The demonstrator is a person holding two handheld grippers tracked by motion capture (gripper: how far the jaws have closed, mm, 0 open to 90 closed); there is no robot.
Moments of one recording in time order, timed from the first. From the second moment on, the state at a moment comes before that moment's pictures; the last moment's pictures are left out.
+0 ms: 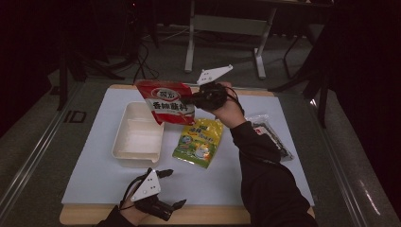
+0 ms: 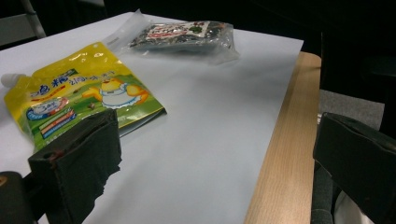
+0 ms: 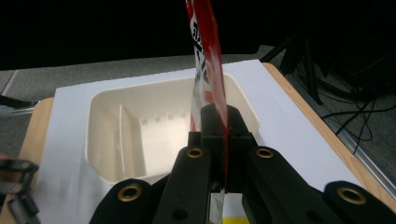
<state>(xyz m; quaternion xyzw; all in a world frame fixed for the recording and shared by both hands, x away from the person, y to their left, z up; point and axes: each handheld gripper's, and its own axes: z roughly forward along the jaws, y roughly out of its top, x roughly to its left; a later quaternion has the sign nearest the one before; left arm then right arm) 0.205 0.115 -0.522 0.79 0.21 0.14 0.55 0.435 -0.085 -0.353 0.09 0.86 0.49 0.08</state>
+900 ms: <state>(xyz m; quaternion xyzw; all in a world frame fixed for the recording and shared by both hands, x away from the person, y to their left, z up) 0.195 0.123 -0.524 0.79 0.23 0.15 0.55 0.477 -0.024 -0.383 0.11 0.85 0.51 0.07</state>
